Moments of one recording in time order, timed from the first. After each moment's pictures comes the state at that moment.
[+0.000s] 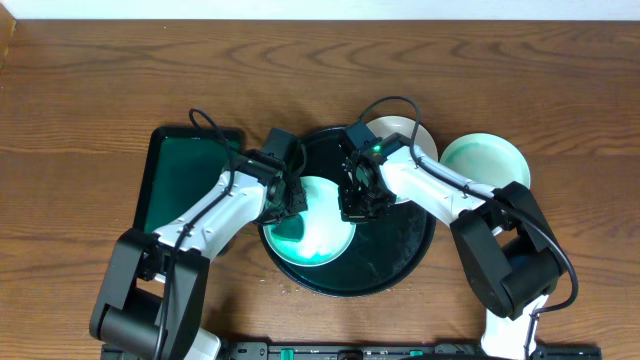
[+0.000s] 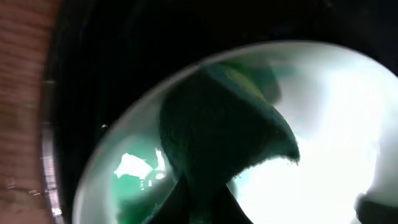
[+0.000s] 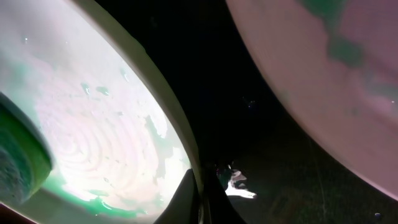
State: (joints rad) left arm -0.39 1.68 0.96 -0.67 0.13 -0.63; right arm 0.60 2.00 1.31 -0.86 -0.29 0.52
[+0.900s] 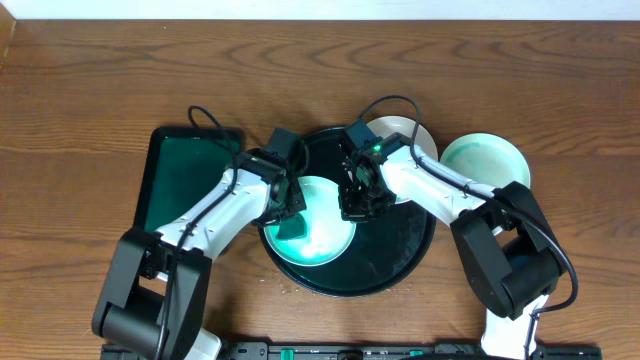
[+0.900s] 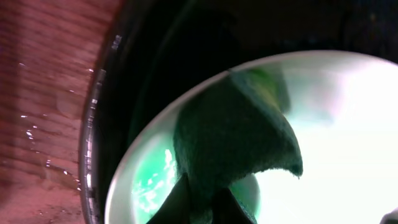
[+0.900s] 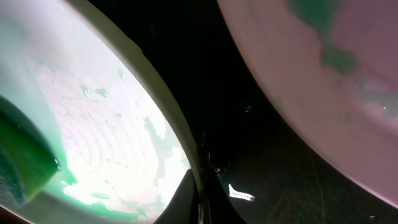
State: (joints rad) left arm -0.41 1.69 0.98 -0.74 0.03 -0.72; right arm 0.60 2.00 1.31 -0.86 -0.29 0.52
